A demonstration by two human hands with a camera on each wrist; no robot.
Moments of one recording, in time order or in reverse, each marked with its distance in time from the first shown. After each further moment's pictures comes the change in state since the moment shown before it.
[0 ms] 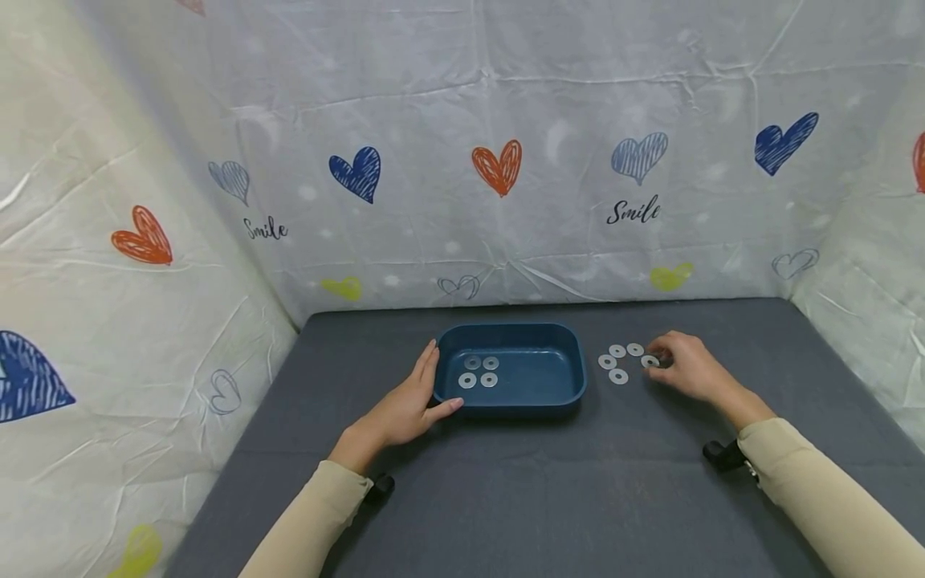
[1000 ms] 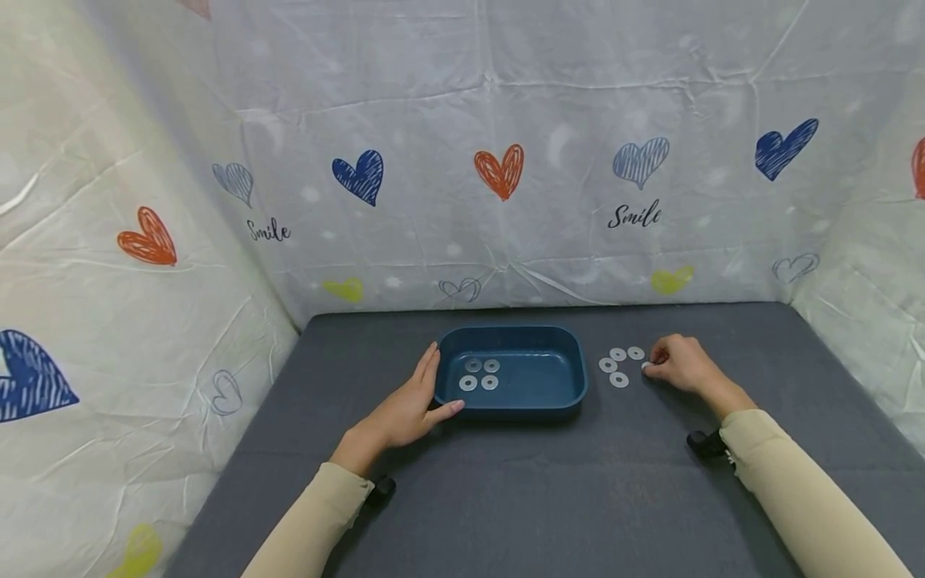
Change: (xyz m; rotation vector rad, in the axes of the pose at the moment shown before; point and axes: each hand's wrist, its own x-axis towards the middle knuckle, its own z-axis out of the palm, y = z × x) left_hand -0.001 0.001 0.000 -0.006 0.001 -0.007; right_hand 0.017 0.010 0.004 0.001 -0.067 0.166
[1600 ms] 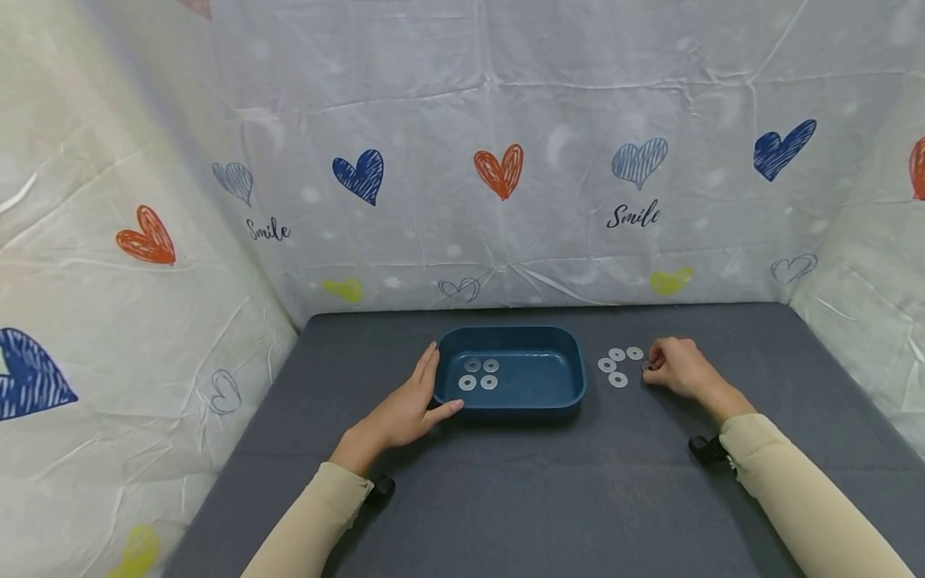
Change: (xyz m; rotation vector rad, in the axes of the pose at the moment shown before) left_hand -0.001 -0.001 0.001 -0.009 0.011 0.009; right_hand -0.002 -0.002 0.006 0.014 -0.016 0.021
